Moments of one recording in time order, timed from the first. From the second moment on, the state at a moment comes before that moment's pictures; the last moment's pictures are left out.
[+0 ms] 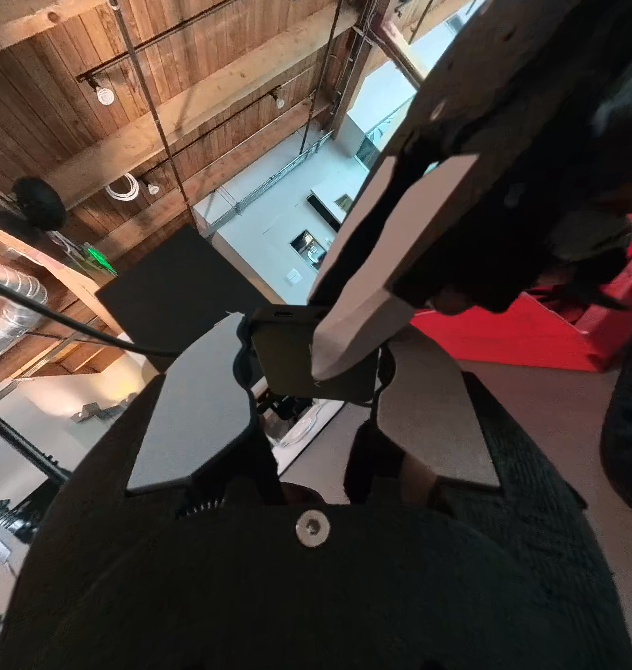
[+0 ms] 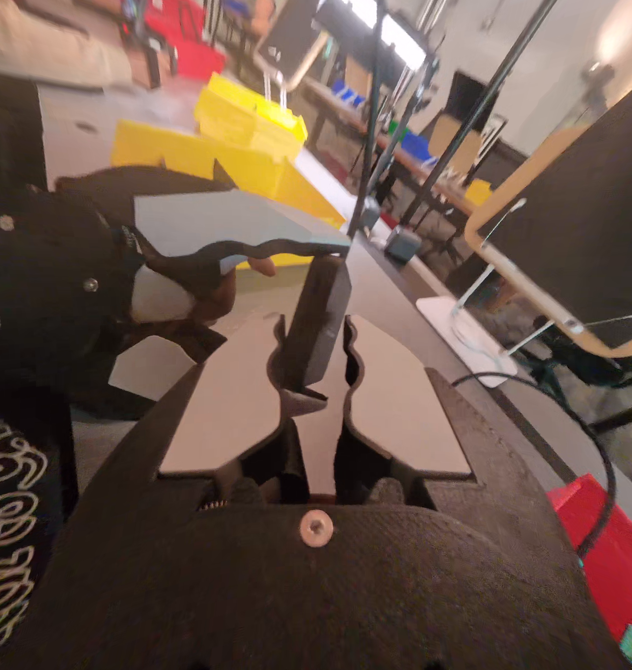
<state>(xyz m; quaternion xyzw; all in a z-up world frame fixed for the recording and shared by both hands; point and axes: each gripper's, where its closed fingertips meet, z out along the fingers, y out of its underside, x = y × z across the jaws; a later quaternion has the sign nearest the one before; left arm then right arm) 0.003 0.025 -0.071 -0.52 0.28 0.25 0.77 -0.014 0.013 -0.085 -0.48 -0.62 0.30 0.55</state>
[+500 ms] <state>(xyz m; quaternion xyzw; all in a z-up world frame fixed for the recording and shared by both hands) -0.061 -0.031 -0.018 -0.57 0.30 0.08 0.76 -0.001 0.078 -0.204 -0.67 -0.65 0.20 0.30</state>
